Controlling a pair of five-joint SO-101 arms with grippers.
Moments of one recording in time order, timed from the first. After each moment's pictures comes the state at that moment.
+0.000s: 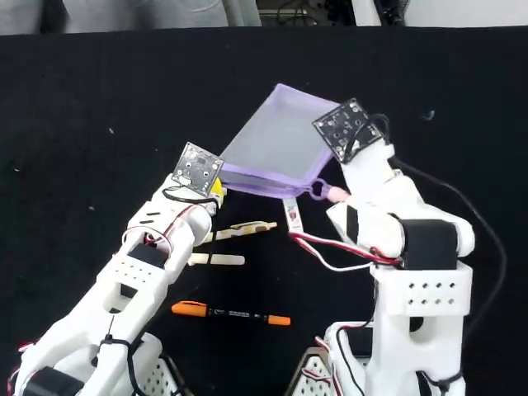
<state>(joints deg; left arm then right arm) 13.8 -36.2 73.6 -2.2 -10.6 0.4 -48.2 24.0 90.5 28.6</state>
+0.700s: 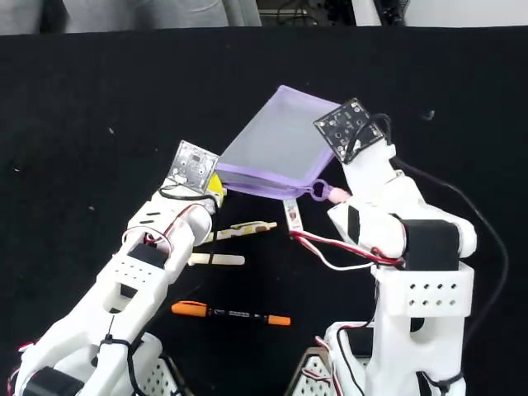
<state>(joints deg) 13.8 -36.2 73.6 -2.2 -6.4 0.7 -48.2 23.8 90.9 28.6</state>
